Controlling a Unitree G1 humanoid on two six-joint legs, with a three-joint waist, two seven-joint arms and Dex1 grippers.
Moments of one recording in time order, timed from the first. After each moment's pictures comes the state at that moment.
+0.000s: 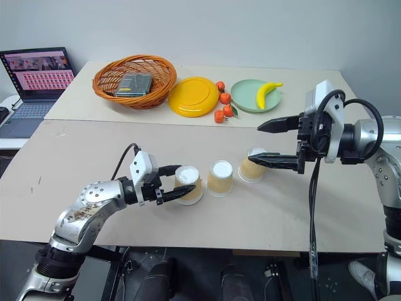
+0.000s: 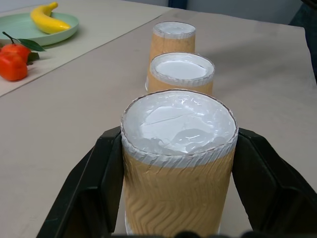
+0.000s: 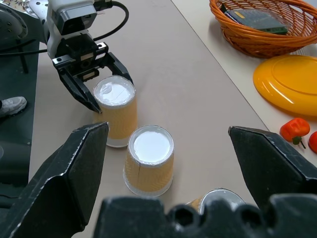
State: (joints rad) left arm -0.30 0.50 -0.13 -0.32 -0.39 0.45 -0.83; right arm -0.60 -1.01 -0.14 -0.20 0.65 0.66 1.22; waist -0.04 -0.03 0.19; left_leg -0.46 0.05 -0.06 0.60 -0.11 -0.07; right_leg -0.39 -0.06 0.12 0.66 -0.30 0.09
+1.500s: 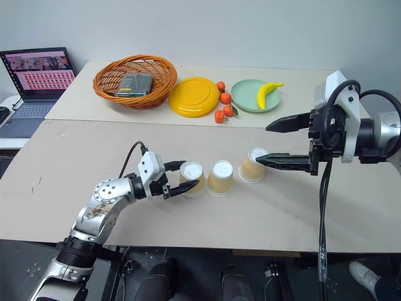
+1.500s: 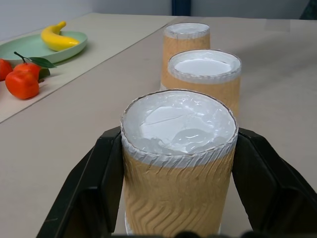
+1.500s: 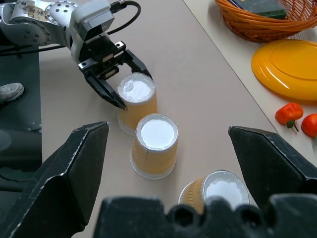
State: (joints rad) left arm -0.39 0.40 -0.16 -0.04 -0.27 0.18 -0.87; right arm -0.61 -1.14 -0.18 -0.29 0.73 0.80 1.19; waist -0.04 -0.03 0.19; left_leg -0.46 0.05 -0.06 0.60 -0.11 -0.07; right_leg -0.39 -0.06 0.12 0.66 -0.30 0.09
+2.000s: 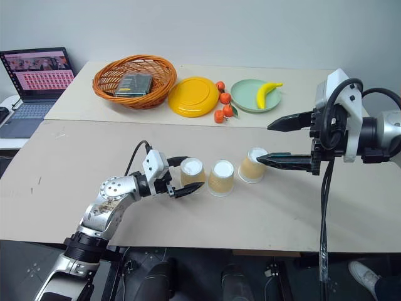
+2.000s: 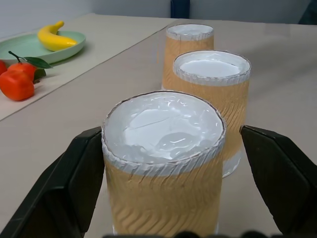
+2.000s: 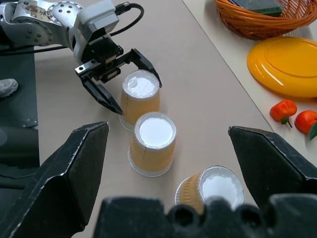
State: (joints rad) left arm -0.40 0.38 -0.16 -0.03 -0.30 0.22 -0.88; right arm -0.61 -1.15 -0.19 -0.30 0.73 0.81 1.18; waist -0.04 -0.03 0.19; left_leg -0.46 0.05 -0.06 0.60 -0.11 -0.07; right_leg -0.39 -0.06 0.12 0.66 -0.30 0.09
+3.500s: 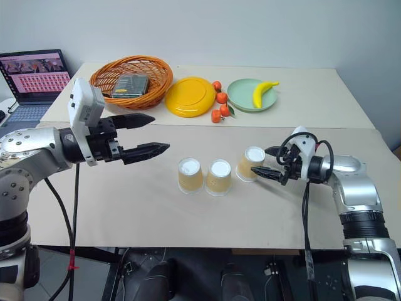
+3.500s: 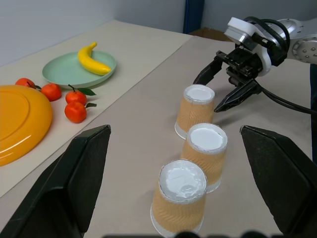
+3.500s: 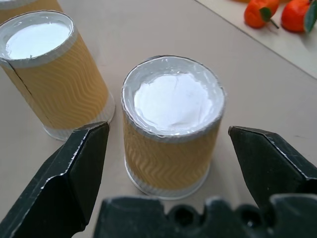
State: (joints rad) left arm -0.63 0.80 0.19 -0.49 -0.84 1.01 -0.72; right arm -0.57 -0.74 -0.01 0.33 0.33 0.31 1.14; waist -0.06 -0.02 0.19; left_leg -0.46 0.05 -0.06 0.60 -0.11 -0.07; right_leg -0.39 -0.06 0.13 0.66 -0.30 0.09
